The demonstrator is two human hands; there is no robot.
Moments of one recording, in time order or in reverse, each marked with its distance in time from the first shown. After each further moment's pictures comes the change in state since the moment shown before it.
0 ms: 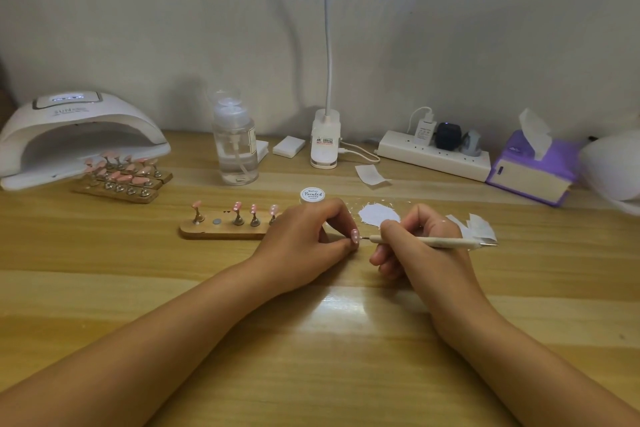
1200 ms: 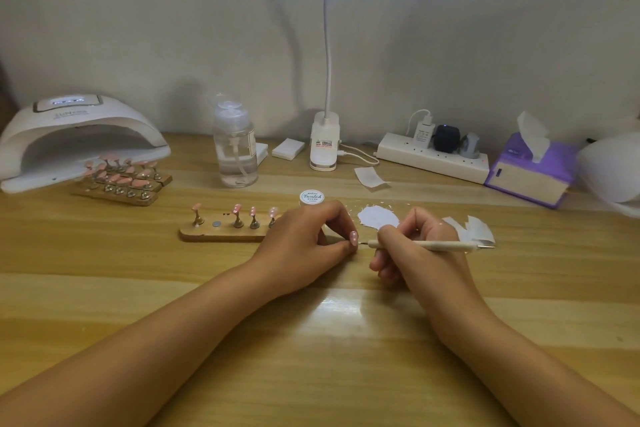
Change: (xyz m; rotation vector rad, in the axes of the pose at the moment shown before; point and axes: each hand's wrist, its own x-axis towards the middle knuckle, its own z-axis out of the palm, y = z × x) left_hand 0.000 0.001 0.000 -0.019 -0.012 -0.016; right_hand 0.001 0.001 0.000 0.015 -0.017 0.004
